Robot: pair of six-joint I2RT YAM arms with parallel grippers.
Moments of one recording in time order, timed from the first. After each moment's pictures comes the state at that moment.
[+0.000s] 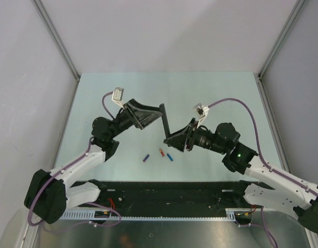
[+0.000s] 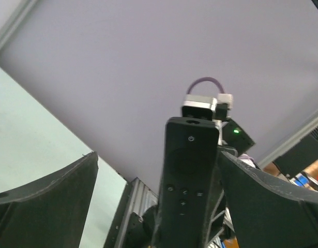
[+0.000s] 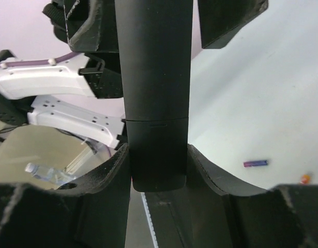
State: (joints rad) left arm -0.52 1.12 0.62 0.97 0.57 -1.14; right arm 0.87 0.91 0.72 0.24 -0.36 0.69
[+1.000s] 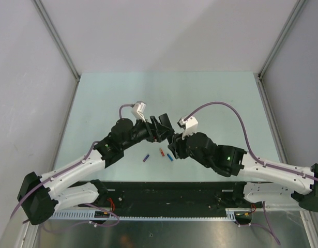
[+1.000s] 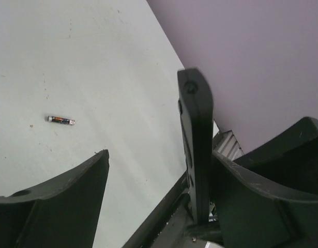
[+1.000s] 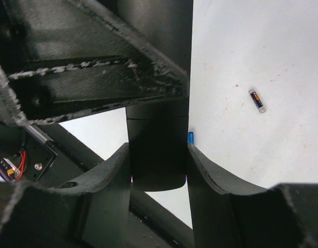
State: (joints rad) left arm -0.79 1.03 0.69 0.17 0.13 -0.74; right arm 1.20 1.03 0.93 -0.37 0.44 0.47
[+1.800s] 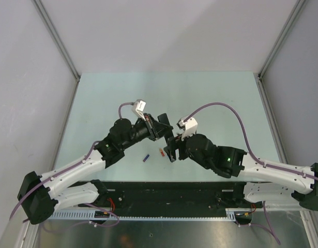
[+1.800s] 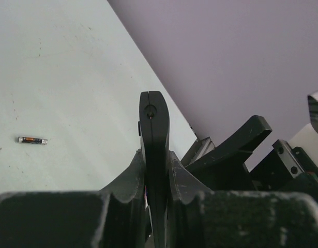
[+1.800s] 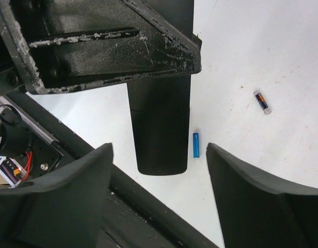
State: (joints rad) left arm -0.81 1.04 0.70 0.28 0.16 -0.78; right arm 1.24 1.04 0.93 -0.35 0.46 0.48
